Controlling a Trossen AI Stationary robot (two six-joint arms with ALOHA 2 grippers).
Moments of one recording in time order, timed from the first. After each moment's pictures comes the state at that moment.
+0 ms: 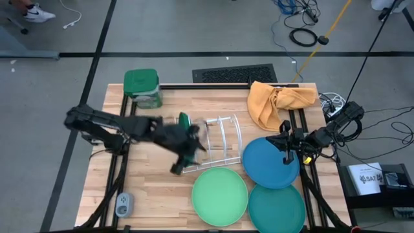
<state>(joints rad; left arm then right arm) -0.24 1.46 1.42 -0.61 0.06 0.21 0.63 0.16 0.02 0.38 0.76 0.09</state>
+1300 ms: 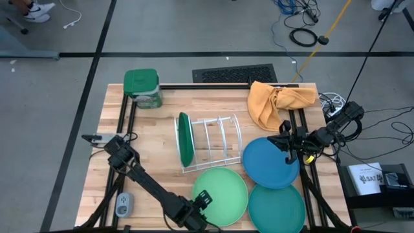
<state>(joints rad) -0.69 2.24 1.68 -0.74 -0.29 0.29 0.63 0.16 0.02 0.44 0.73 0.12</state>
